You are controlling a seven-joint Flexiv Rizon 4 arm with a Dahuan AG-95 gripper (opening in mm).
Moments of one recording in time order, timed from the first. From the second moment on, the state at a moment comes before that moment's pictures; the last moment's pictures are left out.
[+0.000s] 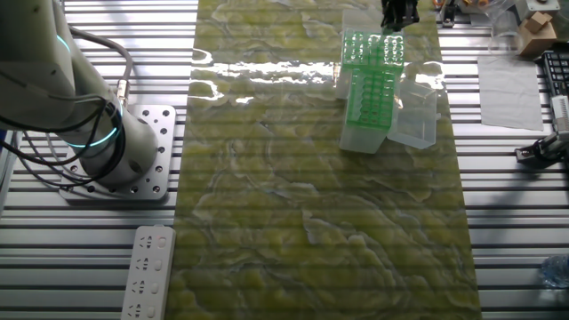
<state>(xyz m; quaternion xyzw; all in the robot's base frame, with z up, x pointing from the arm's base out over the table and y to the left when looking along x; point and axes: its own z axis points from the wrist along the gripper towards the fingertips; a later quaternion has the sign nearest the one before) 0.559 0.188 0.181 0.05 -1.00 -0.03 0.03</state>
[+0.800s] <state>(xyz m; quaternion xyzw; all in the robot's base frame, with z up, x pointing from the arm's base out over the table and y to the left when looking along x) 0.569 0.187 0.219 0.05 -1.00 -0.04 0.05</state>
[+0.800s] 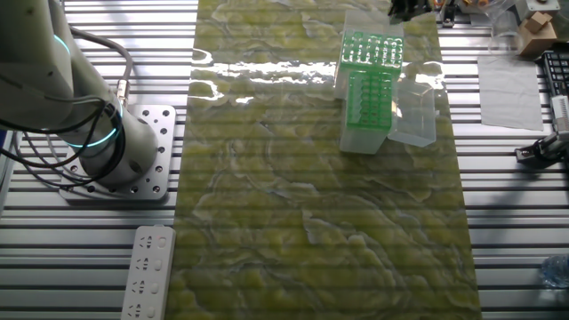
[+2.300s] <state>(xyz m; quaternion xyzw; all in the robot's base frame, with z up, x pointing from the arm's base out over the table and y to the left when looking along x) 0.571 0.129 0.310 0.12 -0.98 -0.05 0.12</state>
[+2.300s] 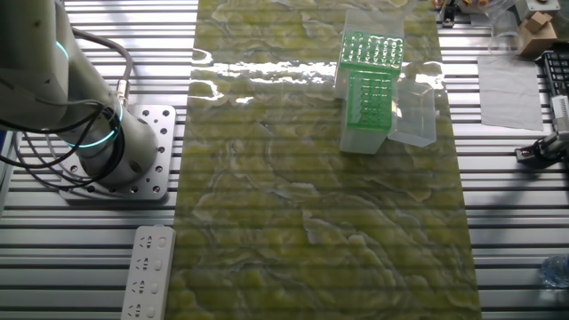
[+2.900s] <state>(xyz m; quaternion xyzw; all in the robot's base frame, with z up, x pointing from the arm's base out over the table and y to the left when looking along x) 0.531 0.102 0.281 0.15 -0.98 -0.05 0.10</state>
